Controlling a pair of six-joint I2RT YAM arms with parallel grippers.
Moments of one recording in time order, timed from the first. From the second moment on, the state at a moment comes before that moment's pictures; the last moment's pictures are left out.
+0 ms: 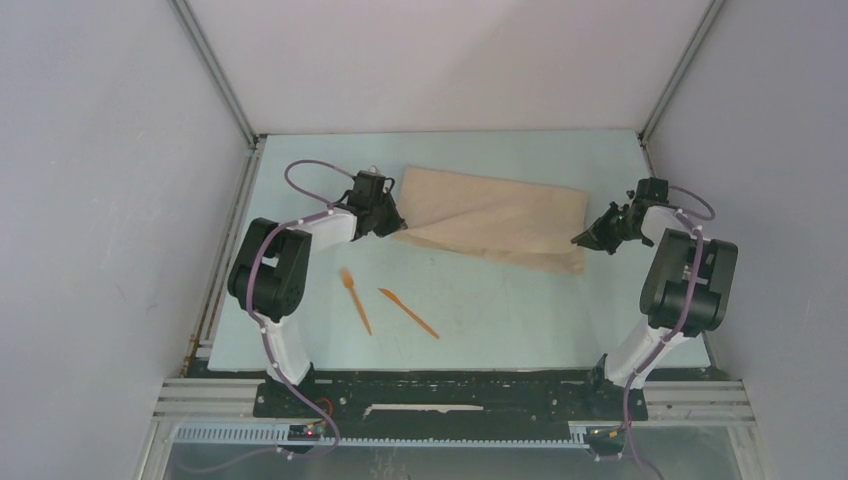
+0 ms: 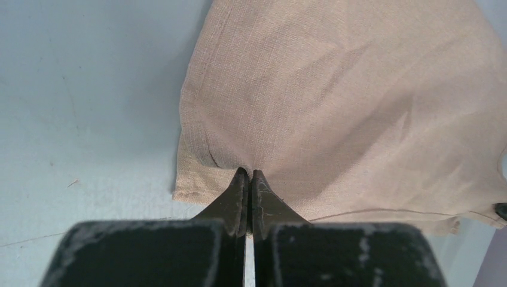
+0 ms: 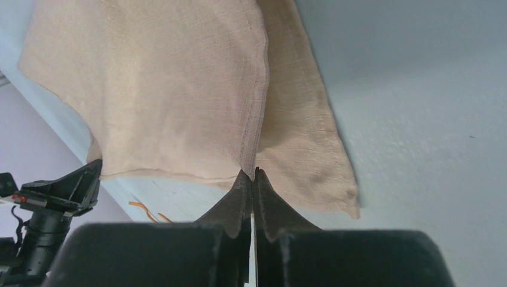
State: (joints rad) left arm -0.36 1.88 1.13 -0.07 0.08 -0.74; right arm -0.31 1.78 1.11 -0.49 -0.52 0.54
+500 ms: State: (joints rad) left arm -0.38 1.86 1.13 -0.09 0.07 -0.73; right arm -0.34 1.76 1.04 -0.47 -0.47 0.52
